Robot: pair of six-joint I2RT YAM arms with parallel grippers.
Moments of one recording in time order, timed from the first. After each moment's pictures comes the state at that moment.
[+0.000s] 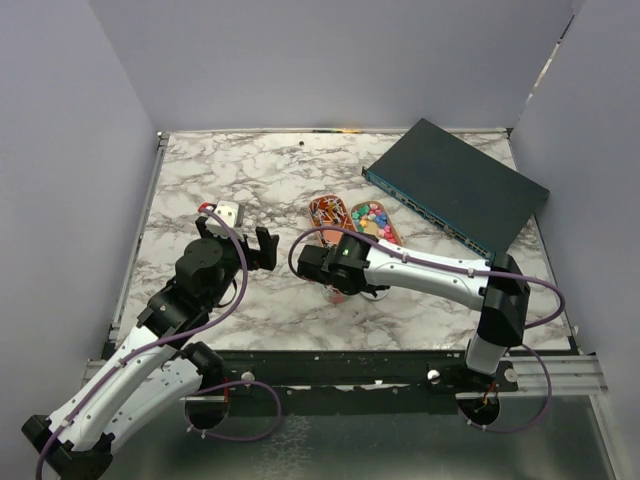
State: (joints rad) left arm -0.66 0.61 0.70 -0.30 -0.32 -0.21; right arm 1.18 1.76 1.52 -1.44 0.65 -0.29
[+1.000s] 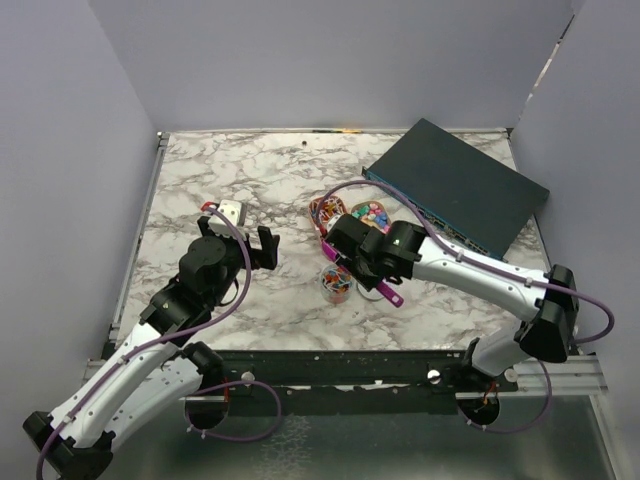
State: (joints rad) left arm -0.66 0.63 0.70 -0.30 -0.32 -0.21; right arm 1.07 1.49 1.37 -1.06 0.34 0.10
